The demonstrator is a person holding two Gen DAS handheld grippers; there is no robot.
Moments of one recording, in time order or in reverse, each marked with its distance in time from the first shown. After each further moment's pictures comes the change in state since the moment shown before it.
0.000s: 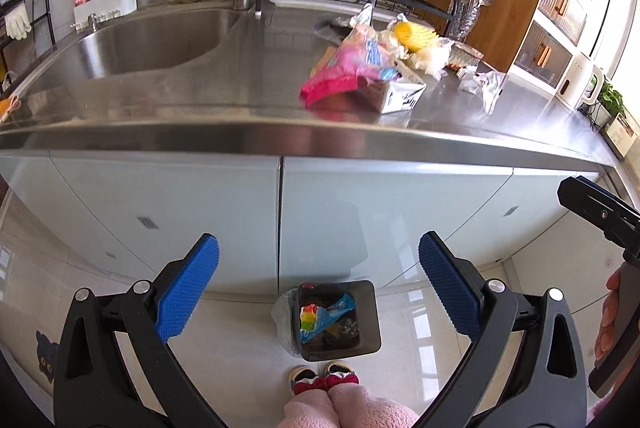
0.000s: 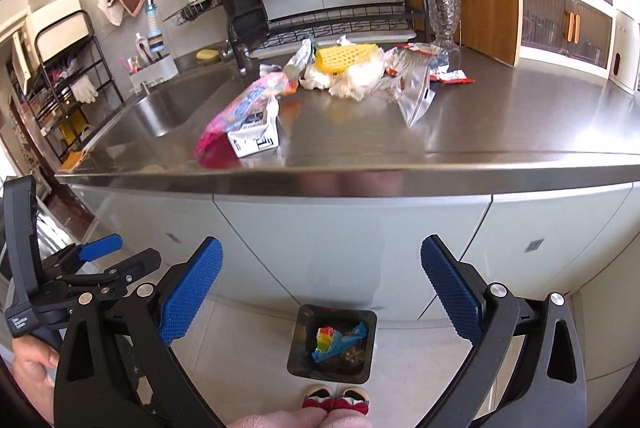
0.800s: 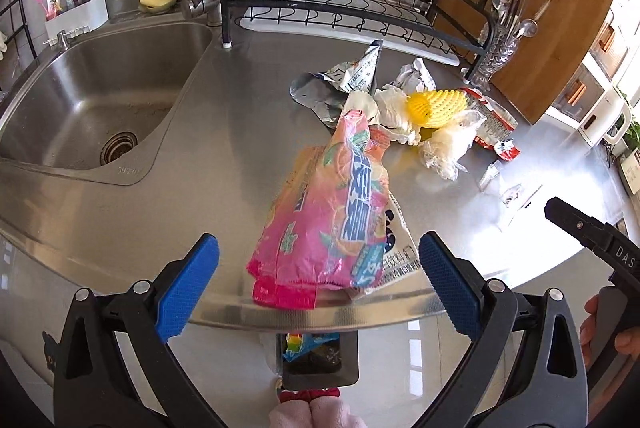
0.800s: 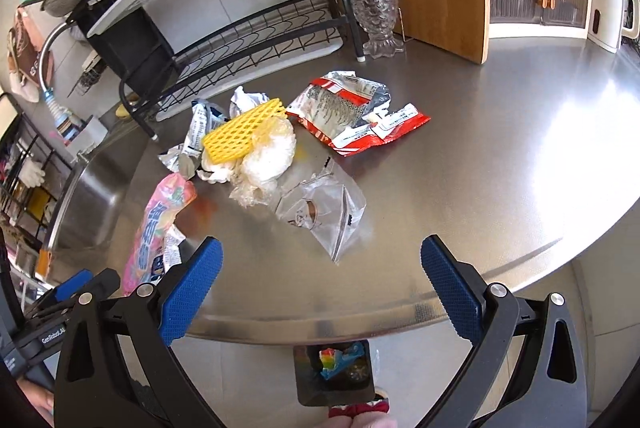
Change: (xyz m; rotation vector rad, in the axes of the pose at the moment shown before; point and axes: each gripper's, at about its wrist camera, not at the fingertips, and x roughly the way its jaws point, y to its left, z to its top) left arm 0.084 -0.026 0.149 -0.062 0.125 0.026; right arm 0.082 -0.083 0.125 0.249 0.113 -0.102
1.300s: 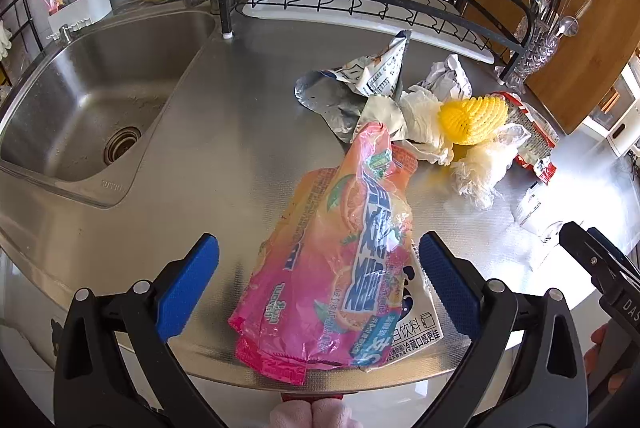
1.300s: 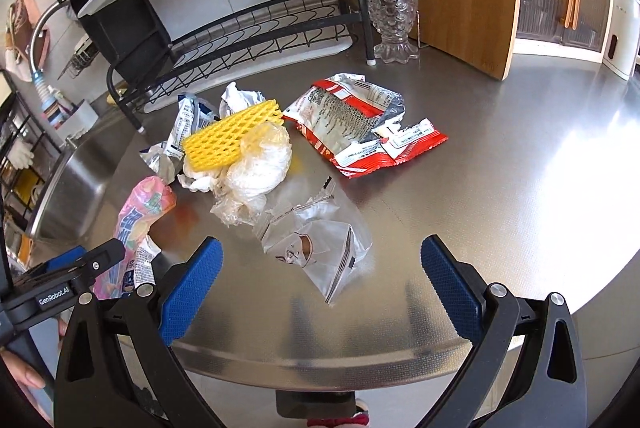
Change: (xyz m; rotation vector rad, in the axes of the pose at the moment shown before) left arm 0.043 -0.011 0.024 -0.028 0.049 0.078; right arm 0.032 0.011 0.014 -0.090 -0.004 -0.025
